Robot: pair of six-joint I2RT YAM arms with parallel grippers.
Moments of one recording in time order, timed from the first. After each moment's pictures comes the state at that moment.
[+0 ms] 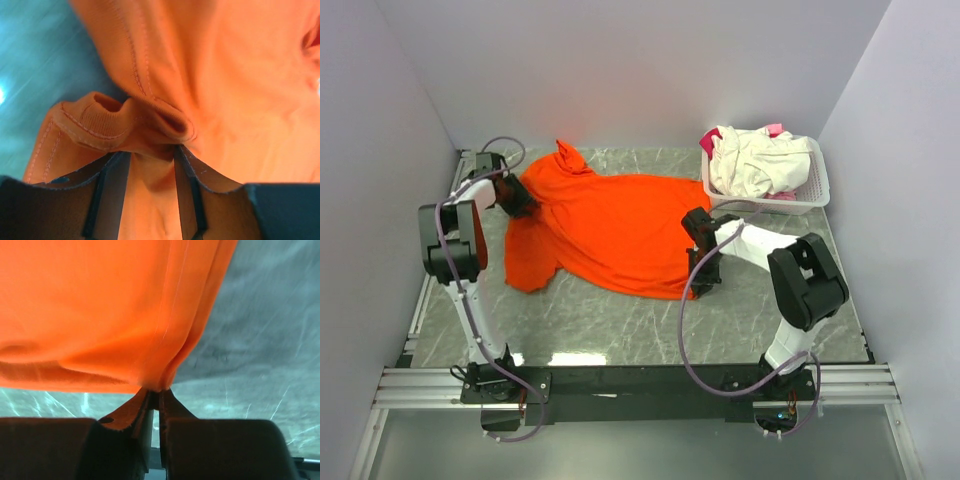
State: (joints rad) left arm 0.15 2.09 1.48 -0.39 0.24 -0.62; right arm 0.49 1.73 1.03 -0.80 -0.07 0.57
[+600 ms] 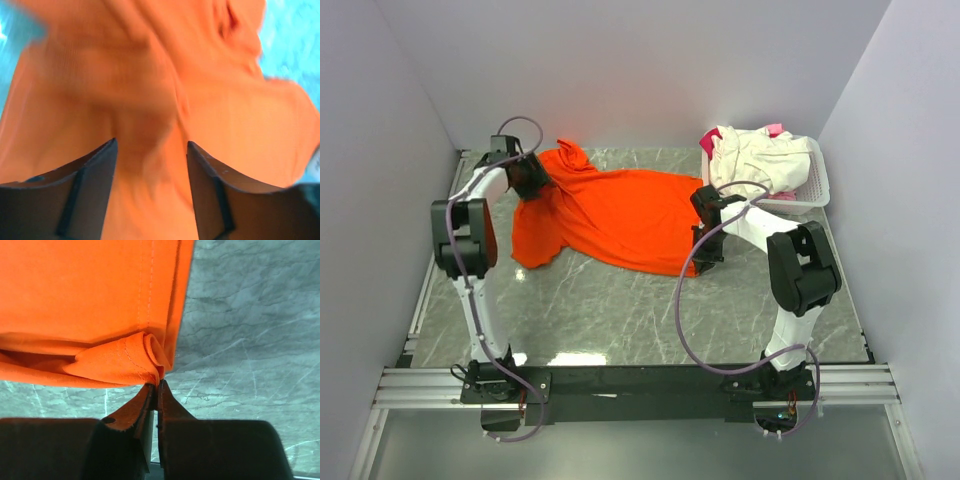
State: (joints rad) left arm 0.06 2.23 1.77 -0.41 0.27 -0.57; right arm 0.37 1.84 1.23 -0.81 -0.06 0.51
